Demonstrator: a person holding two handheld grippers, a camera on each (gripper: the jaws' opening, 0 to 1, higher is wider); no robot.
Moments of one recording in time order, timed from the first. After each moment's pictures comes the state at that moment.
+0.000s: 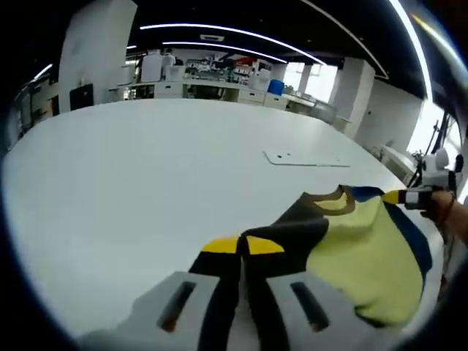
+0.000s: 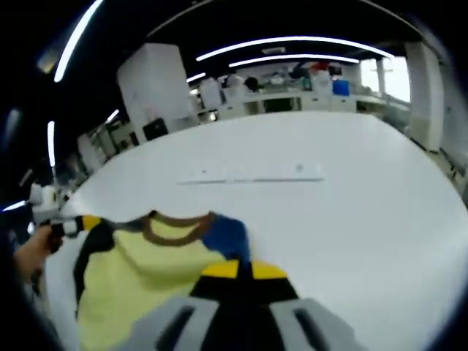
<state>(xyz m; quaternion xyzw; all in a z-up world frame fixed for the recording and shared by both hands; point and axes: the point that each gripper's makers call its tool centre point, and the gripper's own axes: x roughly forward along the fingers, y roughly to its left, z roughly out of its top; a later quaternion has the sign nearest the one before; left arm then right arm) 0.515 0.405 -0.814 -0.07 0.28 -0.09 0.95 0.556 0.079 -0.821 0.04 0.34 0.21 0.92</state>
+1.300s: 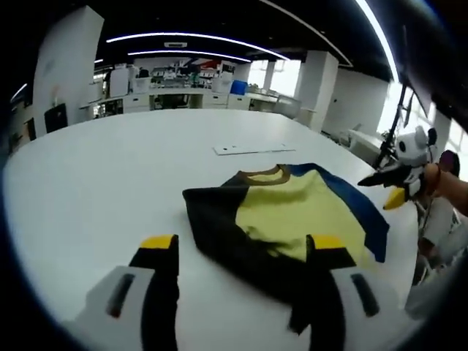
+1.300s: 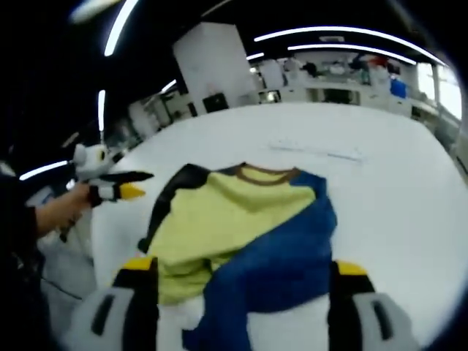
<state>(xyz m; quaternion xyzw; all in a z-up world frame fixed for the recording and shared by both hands) 0.404 0.361 -0.773 -0.05 0.27 -0.19 0.94 0.402 0.091 -0.787 0.00 0.37 0.38 0.85</state>
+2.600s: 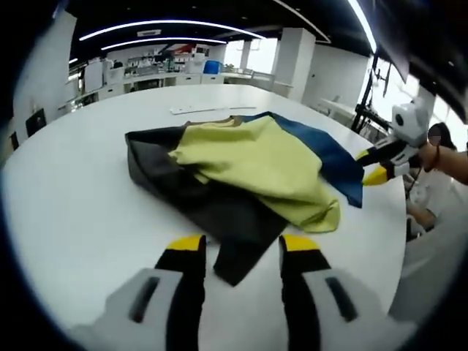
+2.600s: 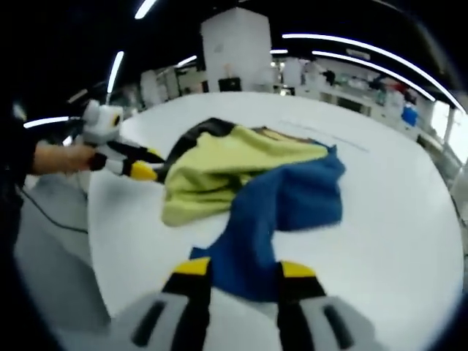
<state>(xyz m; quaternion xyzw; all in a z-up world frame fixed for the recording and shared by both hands) 0.327 0.294 -0.835 0.01 0.31 -0.25 0.92 0.318 0.063 -0.831 -0.12 0.36 0.37 0.85</state>
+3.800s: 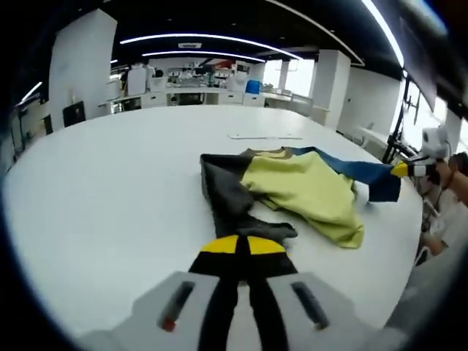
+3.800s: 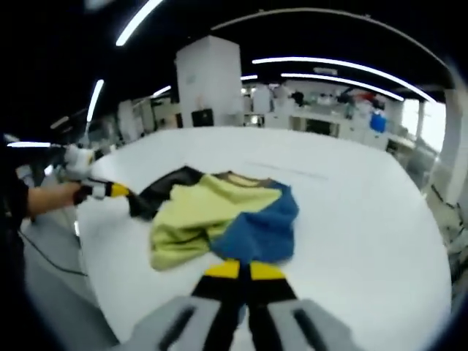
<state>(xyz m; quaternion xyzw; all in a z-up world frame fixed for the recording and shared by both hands) 0.328 0.403 -0.780 -0.04 0.26 -0.12 0.96 0.359 0.022 -0.747 -0.05 0.28 0.30 0.91</state>
